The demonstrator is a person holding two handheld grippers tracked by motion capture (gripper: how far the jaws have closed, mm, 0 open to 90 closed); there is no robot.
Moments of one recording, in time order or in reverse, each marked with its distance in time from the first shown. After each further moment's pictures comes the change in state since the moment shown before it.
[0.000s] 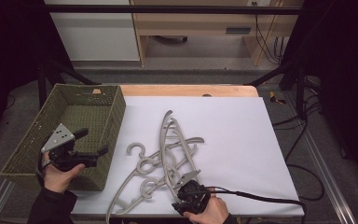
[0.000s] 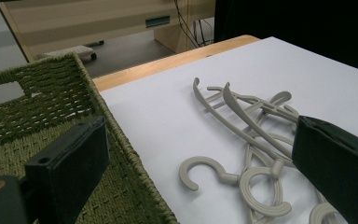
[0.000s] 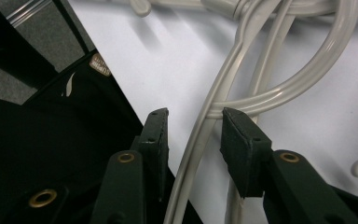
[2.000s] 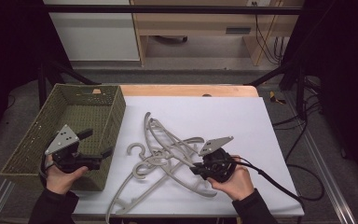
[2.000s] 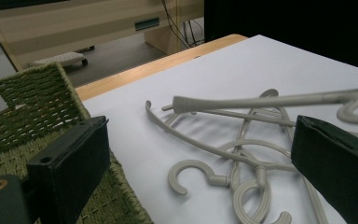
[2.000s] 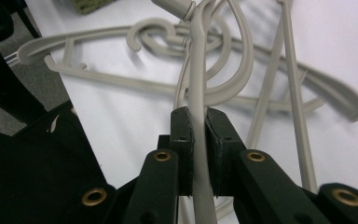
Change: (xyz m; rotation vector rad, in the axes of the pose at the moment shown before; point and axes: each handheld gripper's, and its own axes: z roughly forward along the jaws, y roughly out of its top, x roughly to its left) left arm -0.013 0.005 0.001 -0.002 -0.041 0.050; right arm -0.060 0.028 -0.089 -0.187 -0.042 -0.067
